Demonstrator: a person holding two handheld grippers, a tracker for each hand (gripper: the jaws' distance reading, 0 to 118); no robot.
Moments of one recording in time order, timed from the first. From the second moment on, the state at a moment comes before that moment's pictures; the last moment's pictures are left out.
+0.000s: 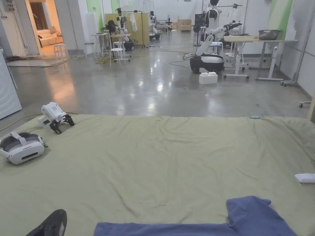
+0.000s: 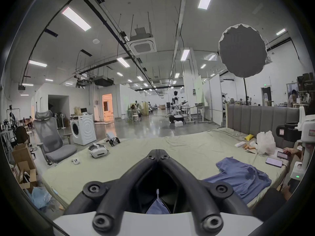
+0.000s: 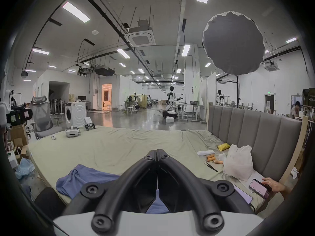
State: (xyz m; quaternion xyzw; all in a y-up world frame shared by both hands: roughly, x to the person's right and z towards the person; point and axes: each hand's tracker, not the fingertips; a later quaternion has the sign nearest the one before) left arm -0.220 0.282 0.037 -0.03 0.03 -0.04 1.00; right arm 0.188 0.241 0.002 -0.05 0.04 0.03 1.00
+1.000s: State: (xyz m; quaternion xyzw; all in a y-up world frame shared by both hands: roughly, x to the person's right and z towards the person) left arm -0.302 0.049 -0.316 -0.52 0.02 0.05 0.86; right arm 0.236 0.171 -0.029 -0.23 0.02 -0.04 0.97
